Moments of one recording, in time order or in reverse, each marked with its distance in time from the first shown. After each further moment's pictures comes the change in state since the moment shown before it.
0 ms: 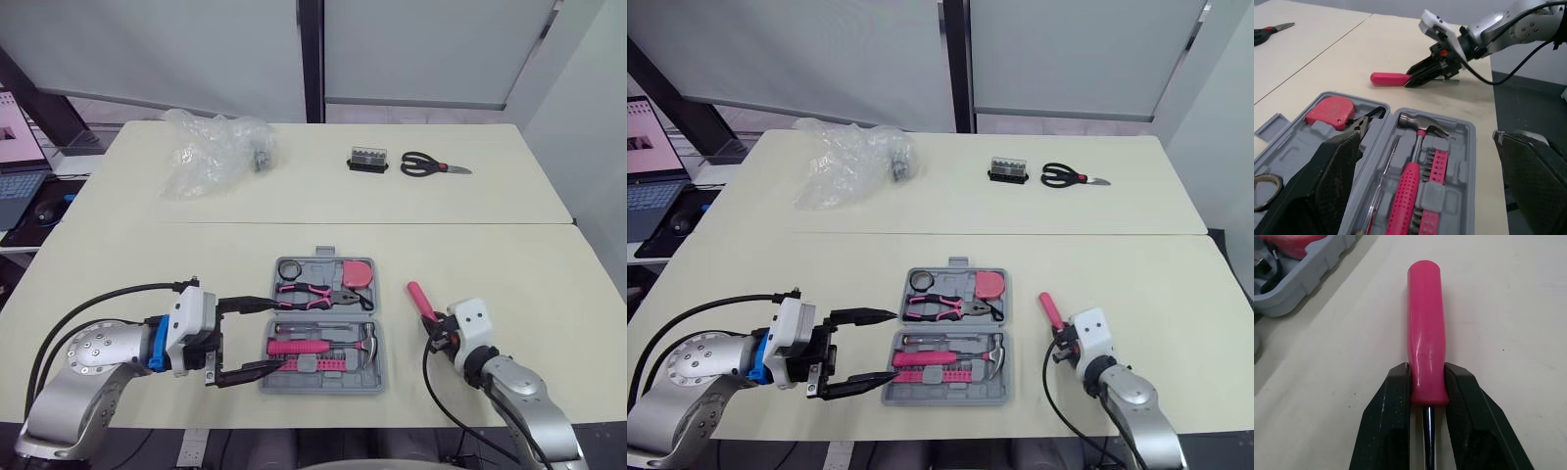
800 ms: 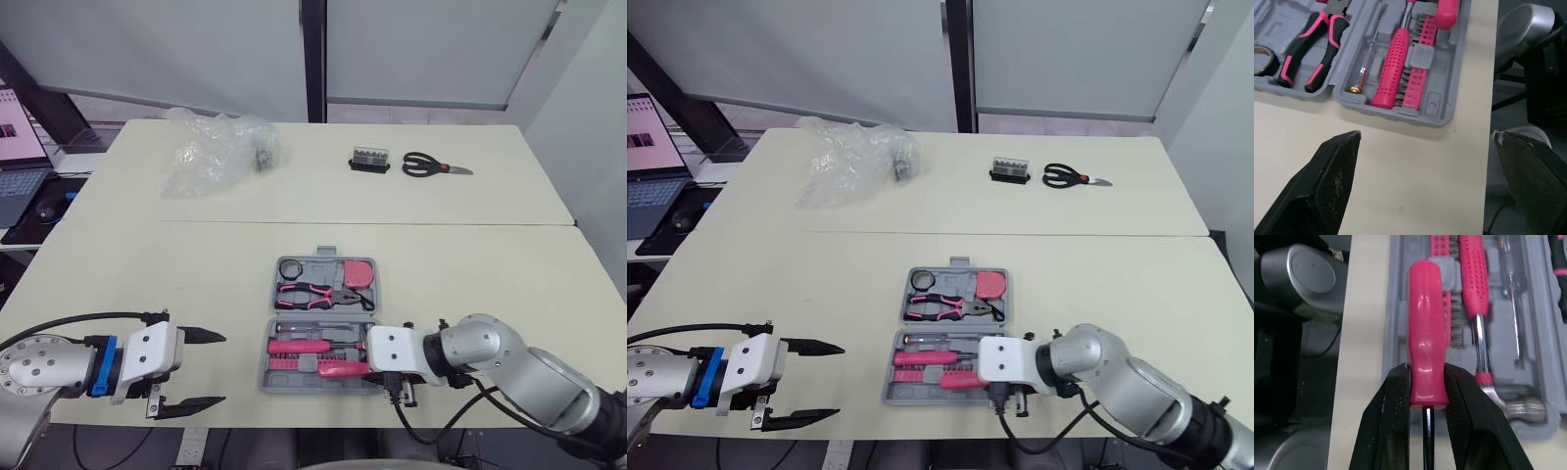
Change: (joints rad) left arm 0.216 0.204 0.129 0.058 0.199 -0.131 -0.109; right arm -0.554 -0.373 0.696 -0.347 -0.055 0.402 0.506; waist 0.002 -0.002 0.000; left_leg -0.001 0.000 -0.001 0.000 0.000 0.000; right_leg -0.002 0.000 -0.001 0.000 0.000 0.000
